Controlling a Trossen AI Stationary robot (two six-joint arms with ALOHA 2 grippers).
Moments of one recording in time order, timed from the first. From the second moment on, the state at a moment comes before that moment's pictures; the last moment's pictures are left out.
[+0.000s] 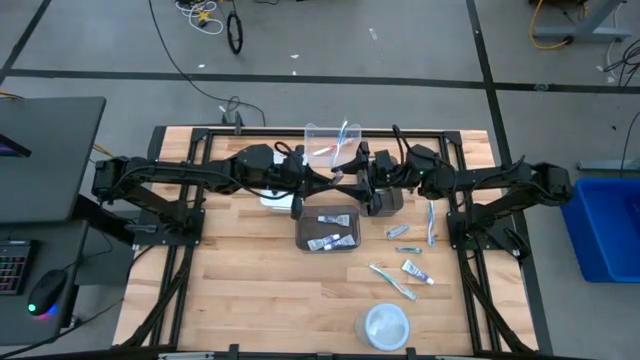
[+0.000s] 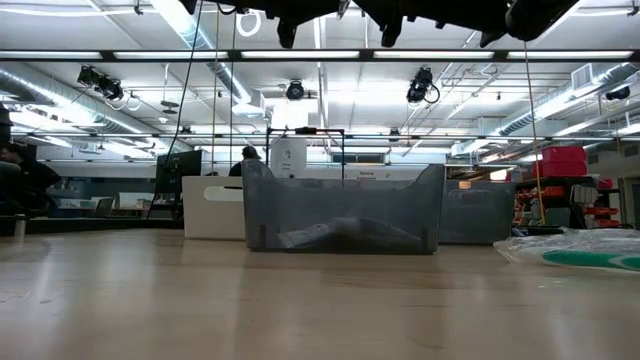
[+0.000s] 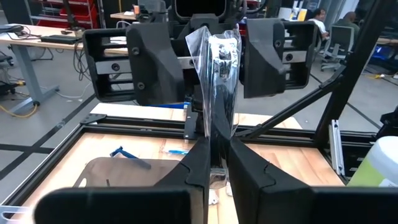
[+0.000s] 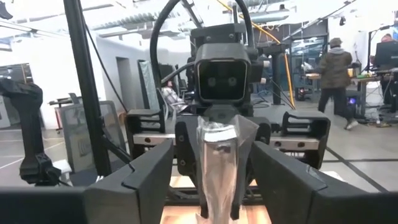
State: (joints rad) left arm 0.10 1.38 1.03 0.25 0.09 -0.07; right arm -0.15 1.33 0.80 0.72 -0.28 0.14
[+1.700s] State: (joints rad) left arm 0.10 1.38 1.03 0.23 0.09 -0.07; right arm -0.12 1.32 0.80 0.71 -0.27 0.19
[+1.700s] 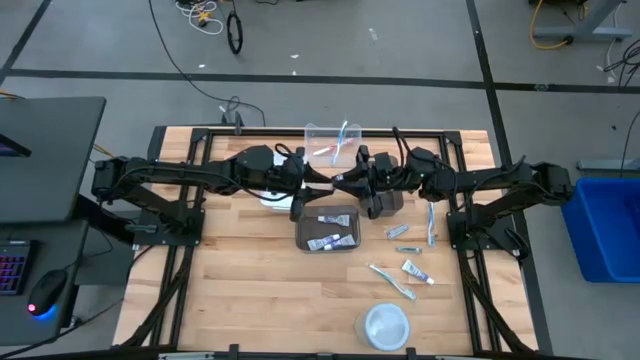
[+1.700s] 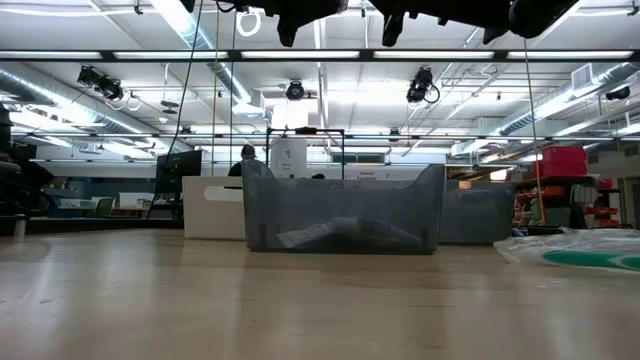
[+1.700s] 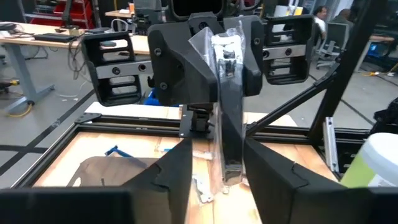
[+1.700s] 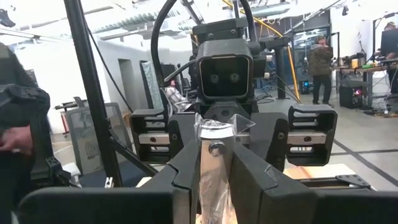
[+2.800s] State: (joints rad) left arm 0.11 1.14 1.03 -0.09 0.04 -0.02; right arm -0.26 1.13 0.80 0.11 -0.26 -0.03
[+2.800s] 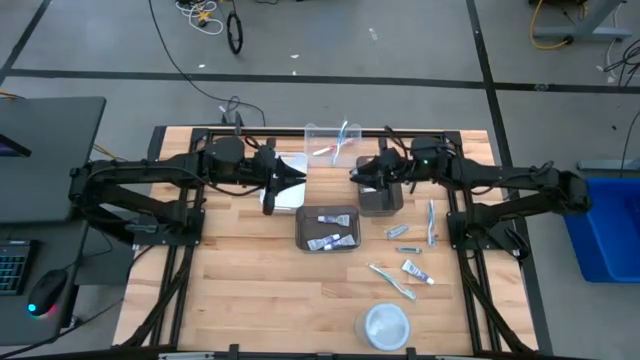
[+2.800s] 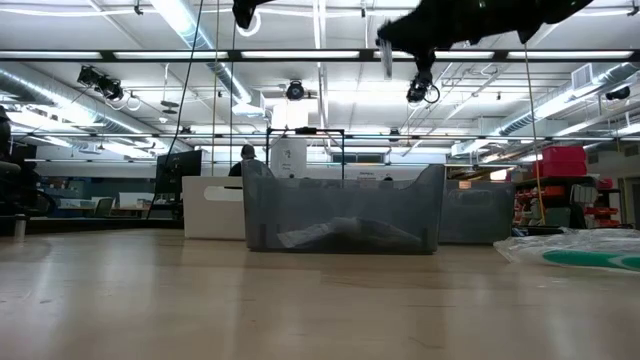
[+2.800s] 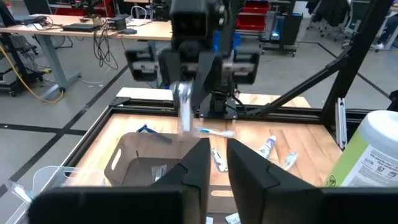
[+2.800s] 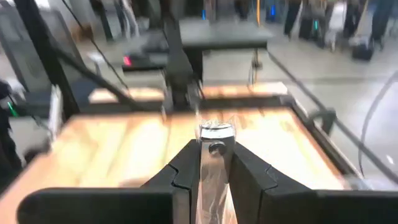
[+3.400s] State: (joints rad) left arm 0.11 1.14 1.03 -0.09 0.05 -0.05; right arm -0.38 1.15 0.79 -0.39 -0.11 -0.17
